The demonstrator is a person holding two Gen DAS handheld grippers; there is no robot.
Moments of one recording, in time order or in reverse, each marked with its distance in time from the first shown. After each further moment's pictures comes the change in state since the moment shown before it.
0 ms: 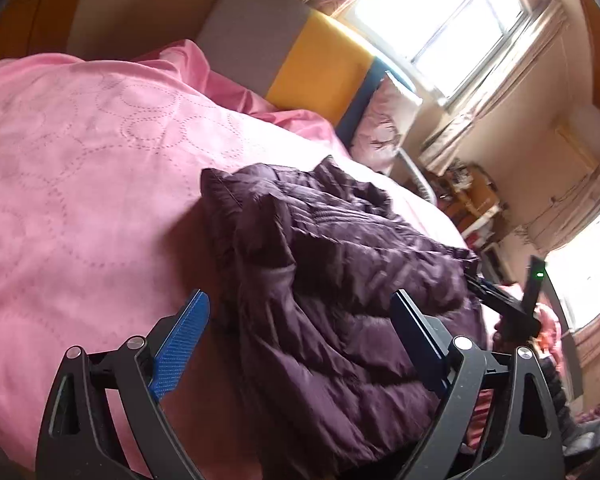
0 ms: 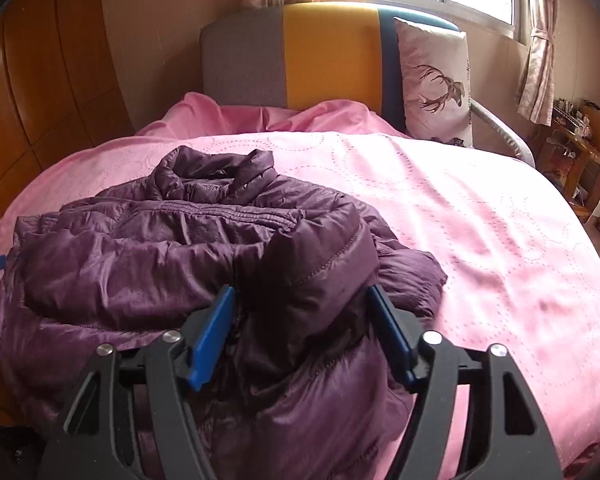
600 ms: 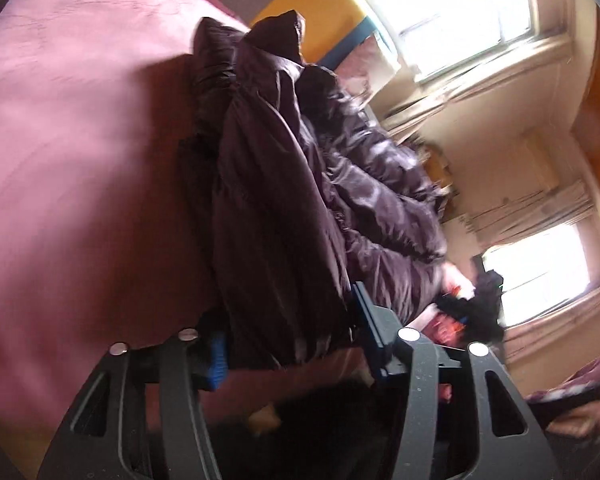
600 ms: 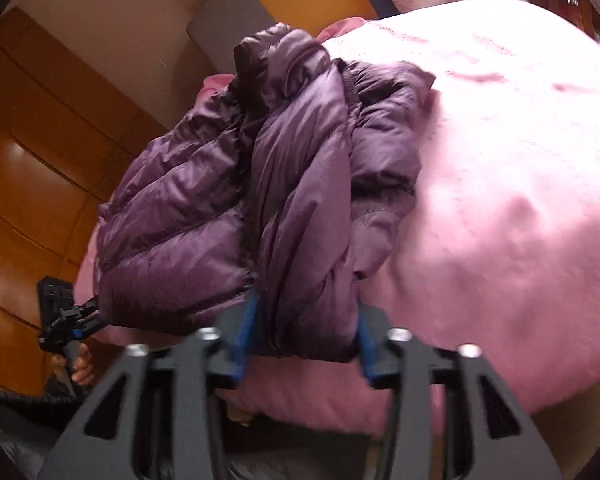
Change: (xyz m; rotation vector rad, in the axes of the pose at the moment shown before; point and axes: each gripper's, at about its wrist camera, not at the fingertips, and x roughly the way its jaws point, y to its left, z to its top) left arm -0.011 0.025 -0.090 -0.158 0.192 -0.223; right arm -0.070 -0.044 -0.115 0.348 0.187 0.319
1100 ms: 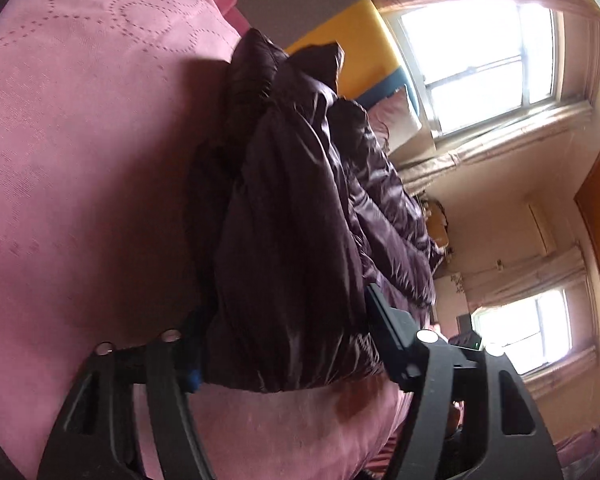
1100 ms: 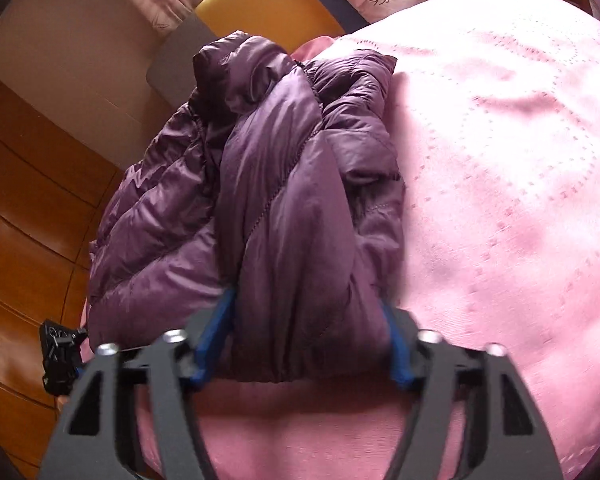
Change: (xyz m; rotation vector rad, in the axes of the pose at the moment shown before) left arm 0.062 0.036 0.106 -0.148 -0.111 -0.077; right arm 0.094 -0.014 0.088 0.178 -0.103 0.027
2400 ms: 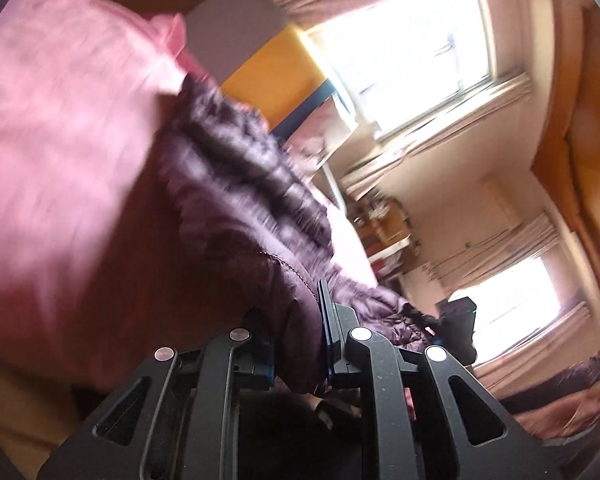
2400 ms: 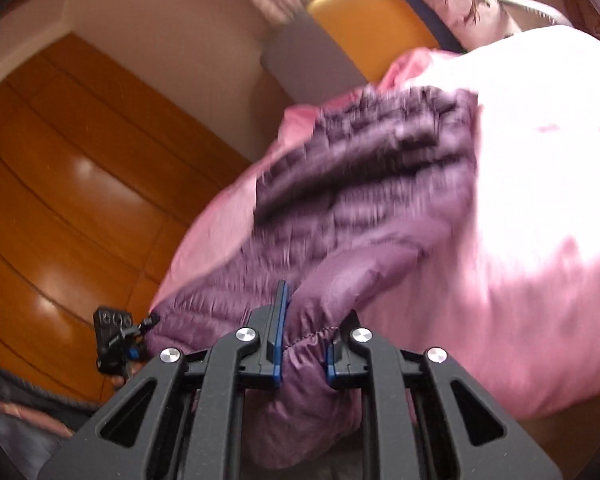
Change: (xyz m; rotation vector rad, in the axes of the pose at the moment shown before) left arm -0.140 -0.079 -0.126 0.137 -0.123 -0.120; right arm -0.144 0.058 -0.075 -0.159 0.009 0.284
